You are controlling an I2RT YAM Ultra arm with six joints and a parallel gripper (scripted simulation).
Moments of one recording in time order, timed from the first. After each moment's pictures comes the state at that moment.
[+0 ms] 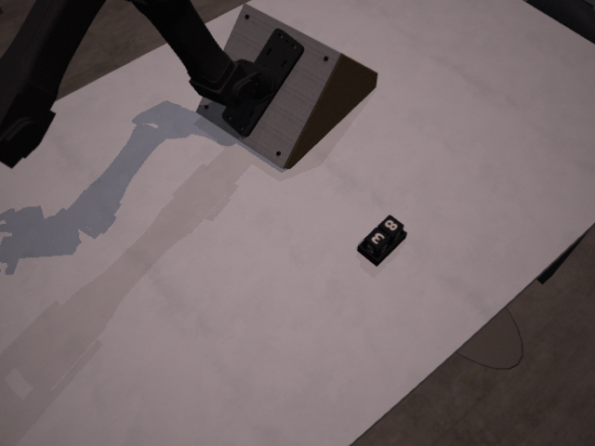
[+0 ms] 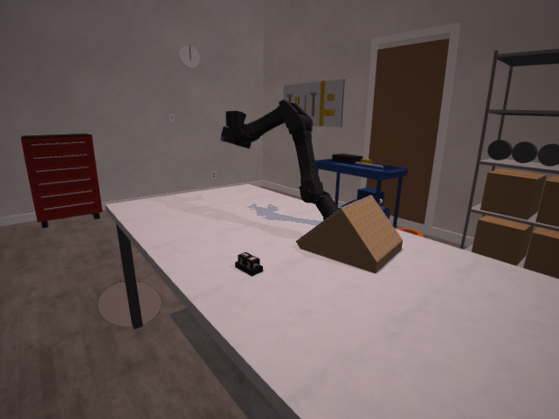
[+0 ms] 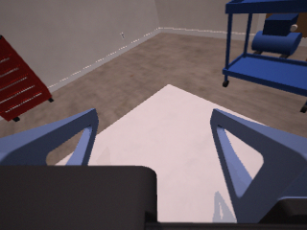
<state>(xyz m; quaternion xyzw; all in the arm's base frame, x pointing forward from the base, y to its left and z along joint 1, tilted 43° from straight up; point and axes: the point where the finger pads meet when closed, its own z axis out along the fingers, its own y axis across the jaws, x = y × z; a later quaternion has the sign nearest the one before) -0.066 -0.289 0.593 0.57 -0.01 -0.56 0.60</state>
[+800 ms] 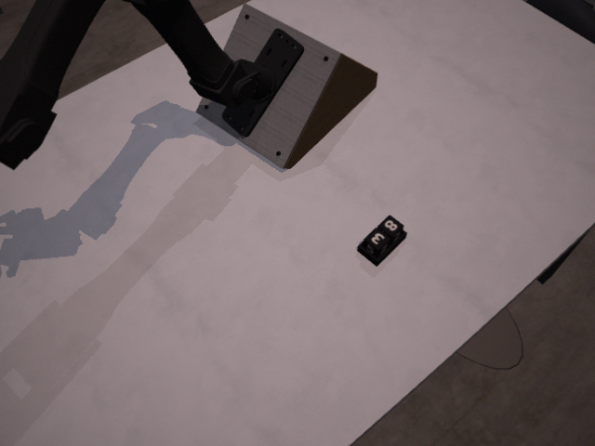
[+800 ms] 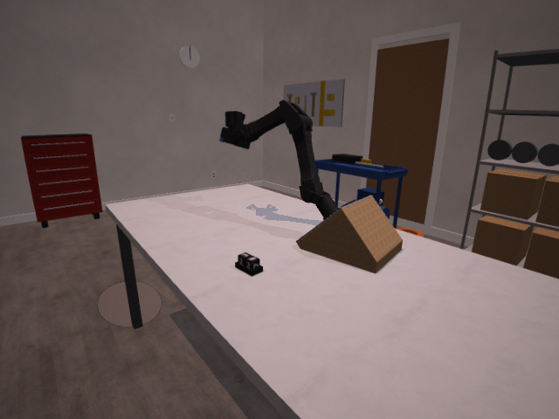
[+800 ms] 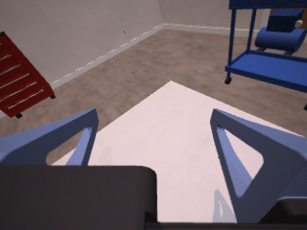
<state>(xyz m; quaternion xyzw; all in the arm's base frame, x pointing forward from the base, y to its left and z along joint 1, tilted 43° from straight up) -0.061 -0.292 0.592 0.57 -0.01 -0.56 0.60</state>
